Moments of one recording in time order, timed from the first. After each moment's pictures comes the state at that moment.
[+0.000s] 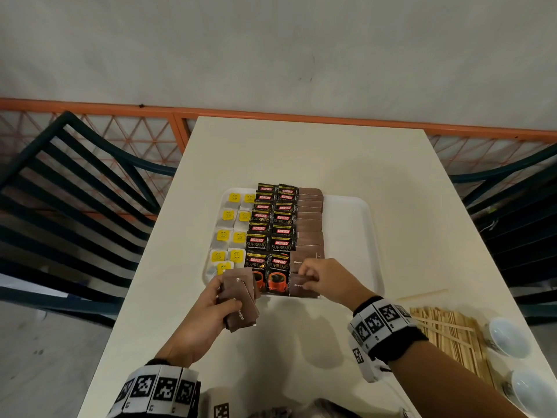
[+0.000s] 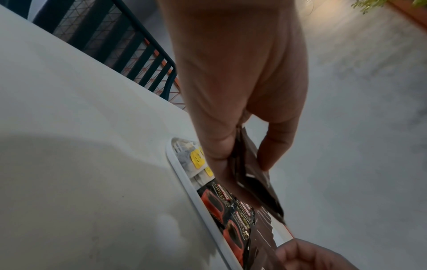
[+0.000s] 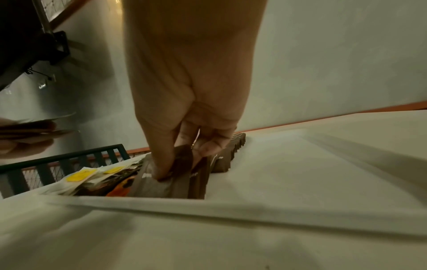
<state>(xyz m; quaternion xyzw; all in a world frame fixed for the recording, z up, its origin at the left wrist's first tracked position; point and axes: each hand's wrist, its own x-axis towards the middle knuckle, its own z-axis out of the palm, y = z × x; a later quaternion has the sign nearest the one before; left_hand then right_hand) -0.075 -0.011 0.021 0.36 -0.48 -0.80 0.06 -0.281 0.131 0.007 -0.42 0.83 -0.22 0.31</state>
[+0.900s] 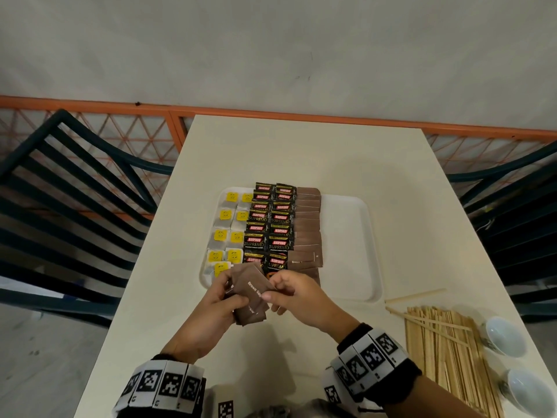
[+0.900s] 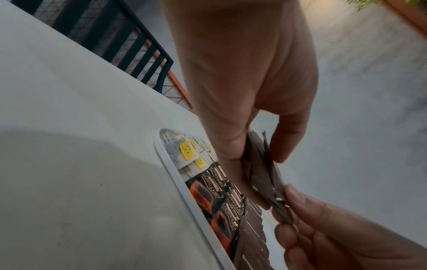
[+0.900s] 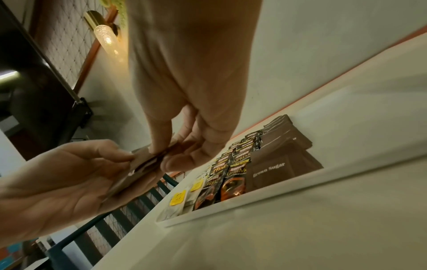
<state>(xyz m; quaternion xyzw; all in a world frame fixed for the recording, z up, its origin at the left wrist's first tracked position) -0.085 -0.008 0.022 0.30 -0.47 -0.83 0.05 -0.217 0.118 0.029 -0.31 0.71 -0.45 0.45</state>
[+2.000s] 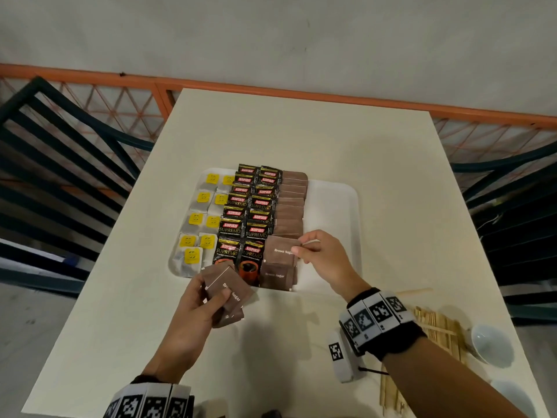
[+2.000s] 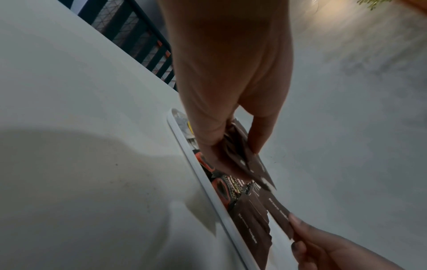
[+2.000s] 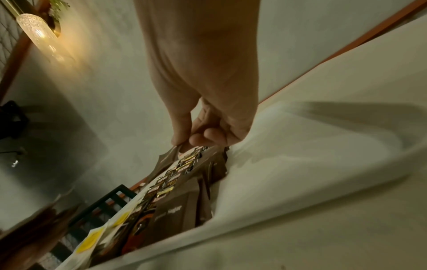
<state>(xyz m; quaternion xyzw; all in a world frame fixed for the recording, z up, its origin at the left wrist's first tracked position) -0.099 0.042 0.005 0.41 -0.48 -0.76 0.15 -0.316 0.146 0.002 -0.18 0.78 -0.50 0.34</state>
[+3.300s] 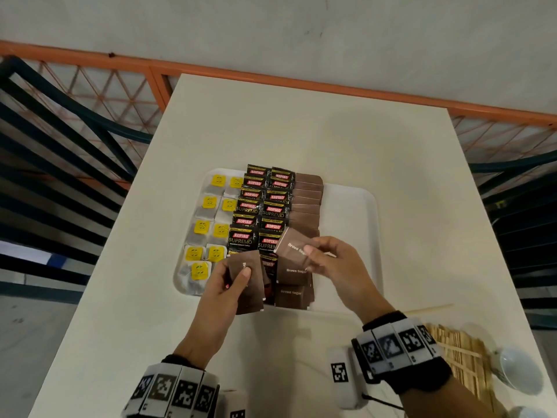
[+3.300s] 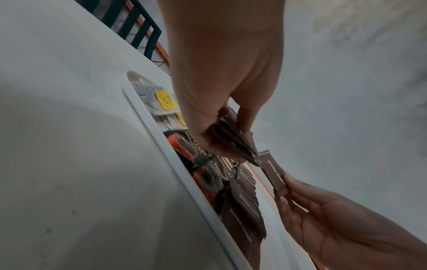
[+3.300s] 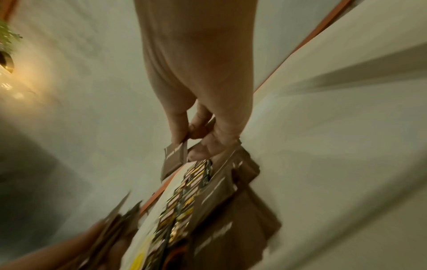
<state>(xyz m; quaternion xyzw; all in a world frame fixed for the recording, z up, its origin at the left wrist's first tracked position) -0.146 0.009 -0.003 0.42 -0.50 -0.74 0.16 -0.309 0.120 0.014 -0.09 0.70 -0.59 0.38</state>
